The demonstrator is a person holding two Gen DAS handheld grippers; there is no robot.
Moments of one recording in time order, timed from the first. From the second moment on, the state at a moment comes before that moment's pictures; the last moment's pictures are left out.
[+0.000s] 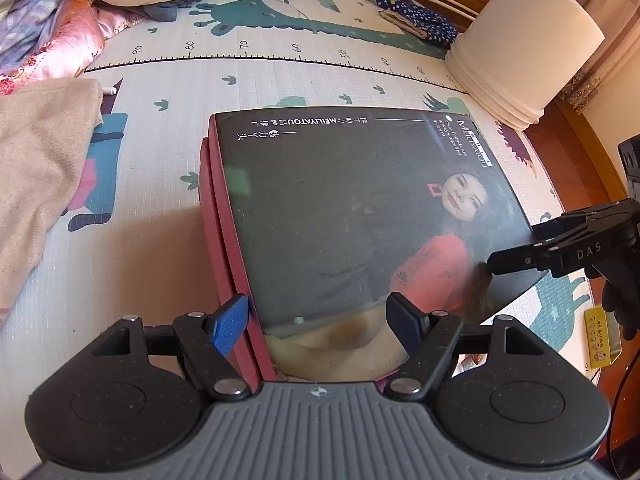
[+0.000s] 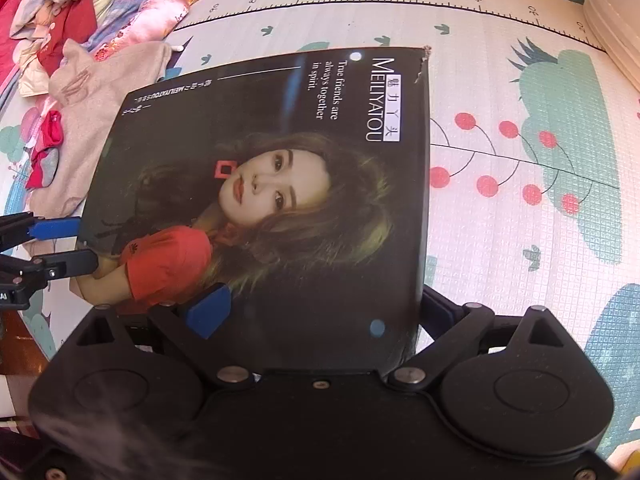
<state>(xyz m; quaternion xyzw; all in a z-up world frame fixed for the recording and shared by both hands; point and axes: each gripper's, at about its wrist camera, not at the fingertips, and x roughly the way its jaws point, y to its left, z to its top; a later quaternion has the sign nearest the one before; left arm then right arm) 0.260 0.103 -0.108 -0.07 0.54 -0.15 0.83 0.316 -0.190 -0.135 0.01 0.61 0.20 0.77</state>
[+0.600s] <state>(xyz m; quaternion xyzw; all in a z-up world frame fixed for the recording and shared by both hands) 0.261 0.103 -0.117 -0.09 0.54 -0.14 0.82 0.325 -0.221 -0.150 0.10 0.60 0.17 0.78</state>
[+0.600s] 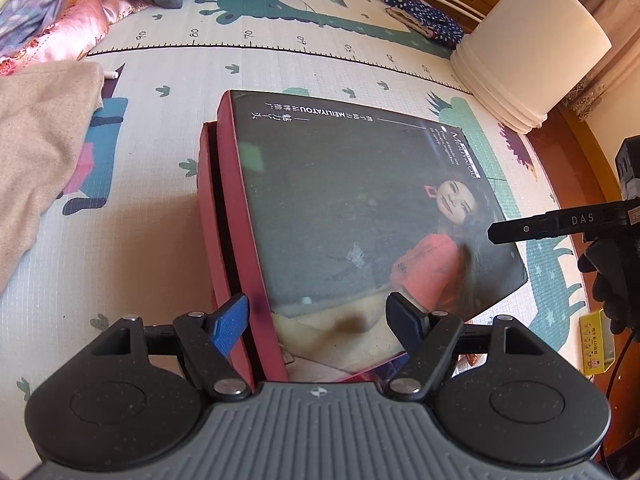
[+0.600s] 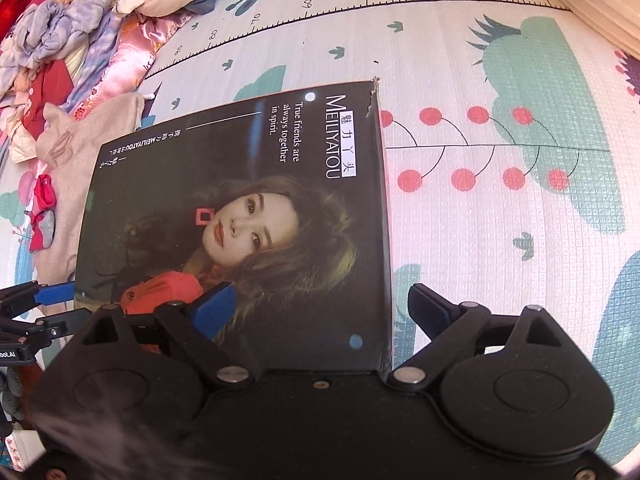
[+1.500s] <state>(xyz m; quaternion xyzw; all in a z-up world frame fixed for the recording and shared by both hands) 0.258 0.124 -0.108 -0.11 0.53 -0.13 0.83 0.323 -0.192 -0.117 0.04 0.57 0.23 0.79</state>
